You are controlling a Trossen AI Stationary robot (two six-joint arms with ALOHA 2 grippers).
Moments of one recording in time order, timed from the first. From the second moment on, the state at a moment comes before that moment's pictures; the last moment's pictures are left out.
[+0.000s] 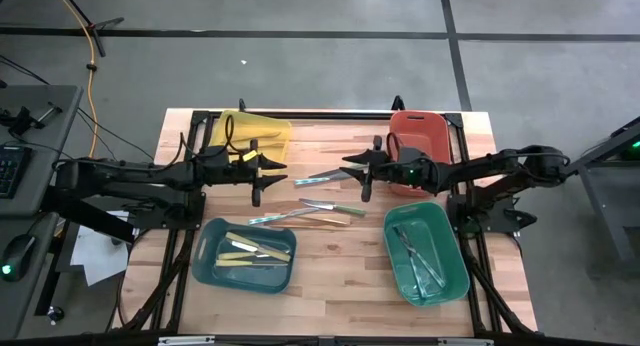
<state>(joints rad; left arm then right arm) 0.21 0.94 0.35 0.45 0.07 0.03 -0.16 1.37 0.54 0.75 0.07 -0.09</state>
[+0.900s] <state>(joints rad) 0.24 1.53 0.52 0.53 0.02 0.03 -0.16 1.37 0.54 0.76 0.07 -0.02</state>
